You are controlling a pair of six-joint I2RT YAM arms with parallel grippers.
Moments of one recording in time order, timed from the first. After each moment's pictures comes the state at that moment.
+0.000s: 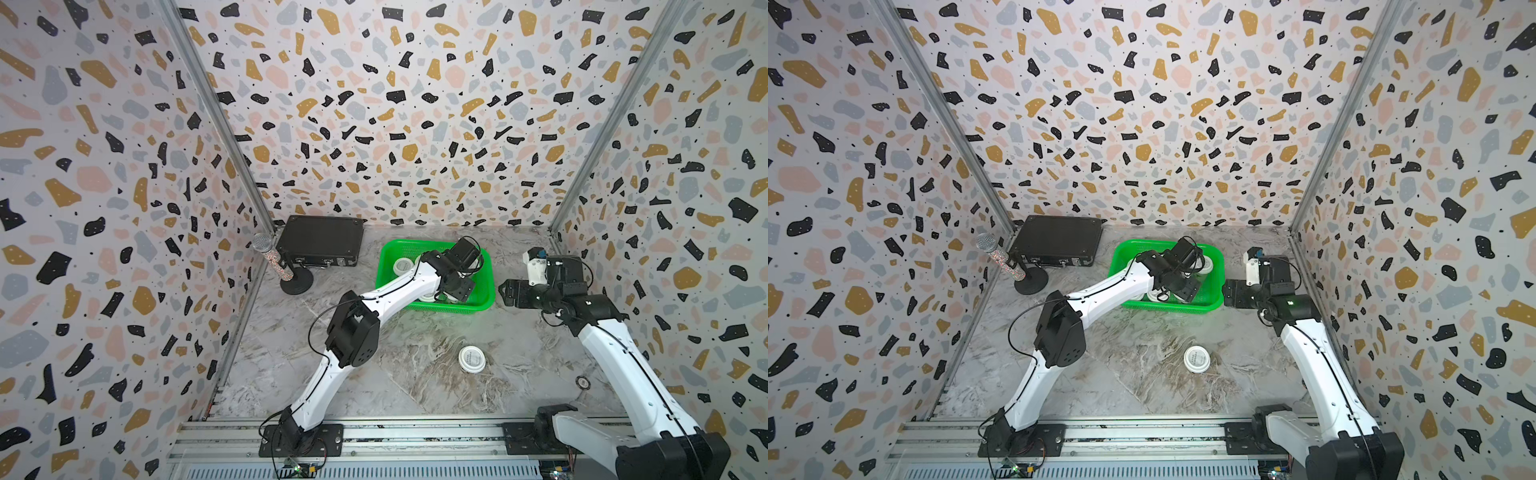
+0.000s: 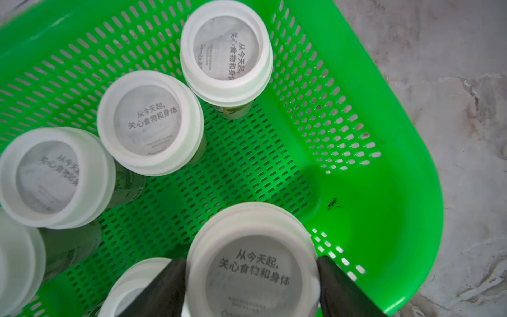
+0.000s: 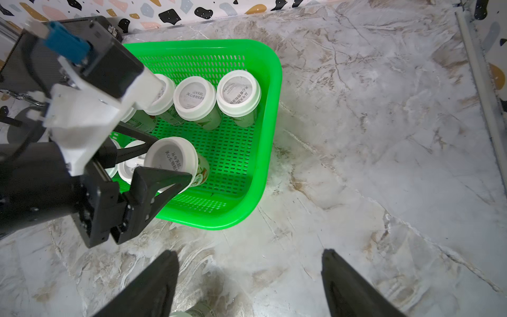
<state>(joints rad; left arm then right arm) -0.87 2.30 2.16 -0.89 -0.09 -0.16 0.14 1.08 1.03 -0.72 -0.17 0.16</state>
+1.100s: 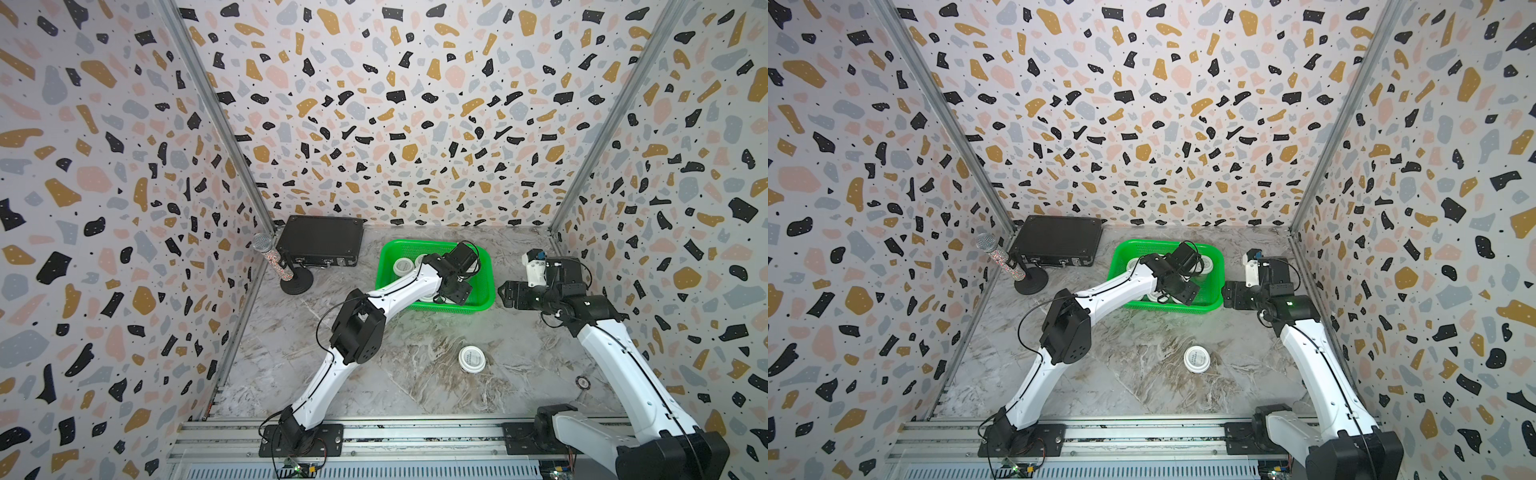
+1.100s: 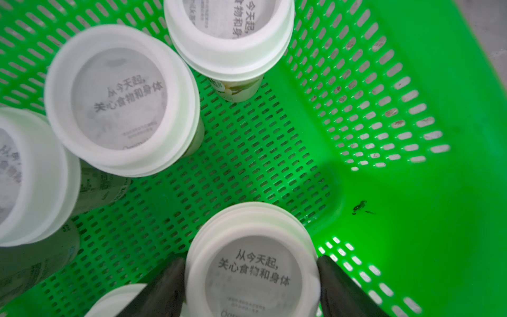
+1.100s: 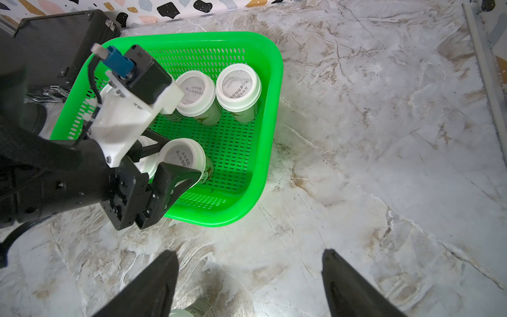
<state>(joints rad) -0.86 2.35 2.16 -0.88 -0.08 -0.16 0.14 1.08 1.01 -0.72 -0.17 0.15</state>
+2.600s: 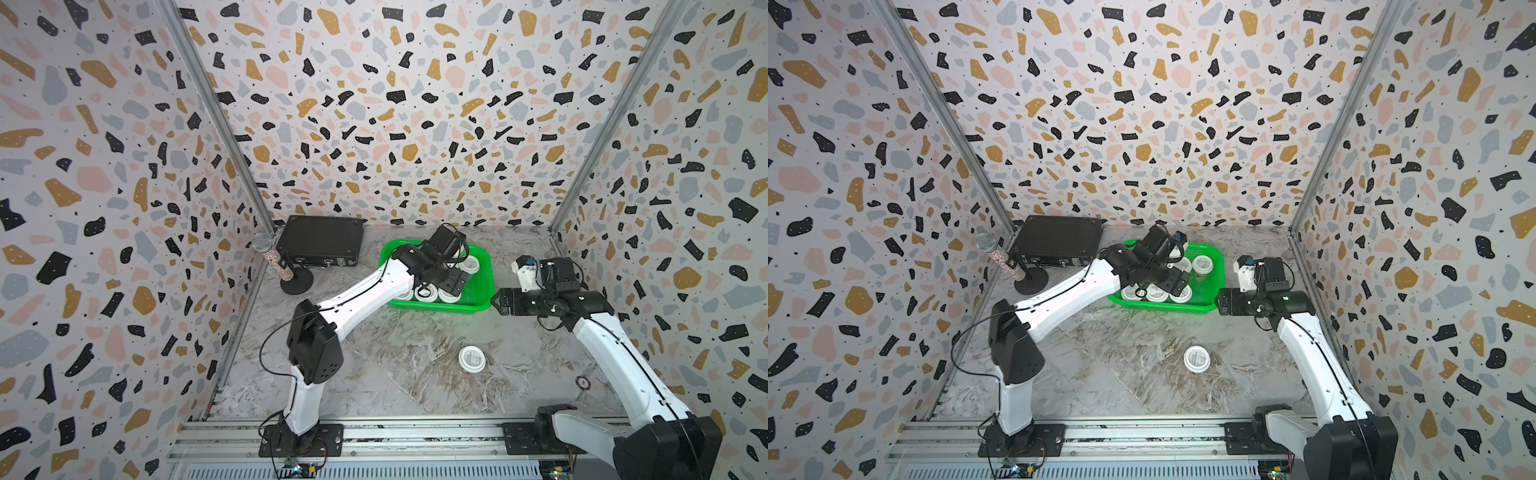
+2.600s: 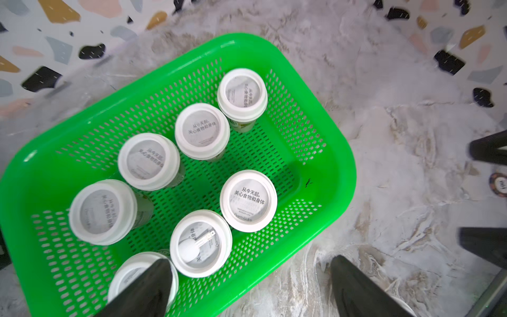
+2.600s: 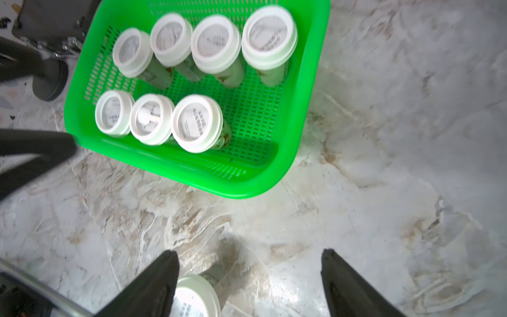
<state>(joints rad) -0.83 1.89 1.86 -0.81 -0.06 -0.14 0.14 1.15 1.02 -0.83 -0.33 0.10</state>
